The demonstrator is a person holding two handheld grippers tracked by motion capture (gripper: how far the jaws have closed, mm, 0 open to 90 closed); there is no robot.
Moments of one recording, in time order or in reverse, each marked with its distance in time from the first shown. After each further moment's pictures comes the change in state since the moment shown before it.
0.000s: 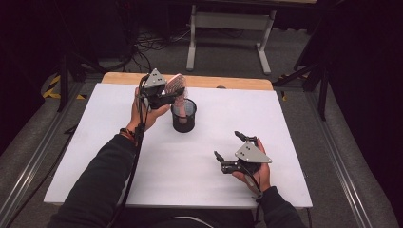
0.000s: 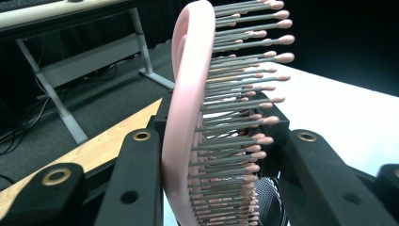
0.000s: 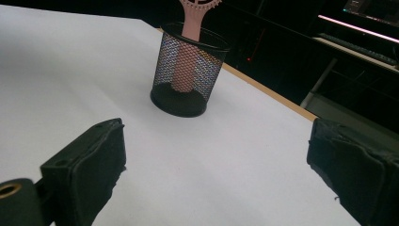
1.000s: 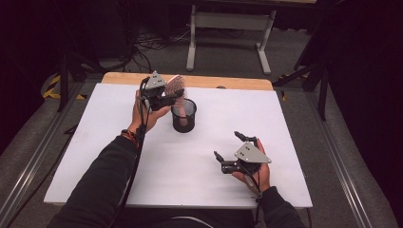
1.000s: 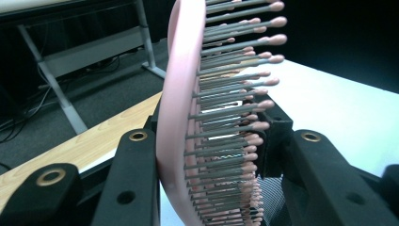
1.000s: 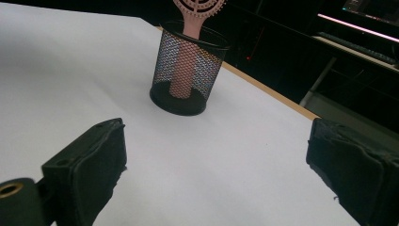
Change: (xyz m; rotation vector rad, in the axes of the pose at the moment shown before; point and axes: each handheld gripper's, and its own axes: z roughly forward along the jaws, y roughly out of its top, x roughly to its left) left arm 0.007 -0.012 0.008 0.006 0.022 -0.043; right arm 0.001 -0.001 0.001 0.005 -0.002 0.002
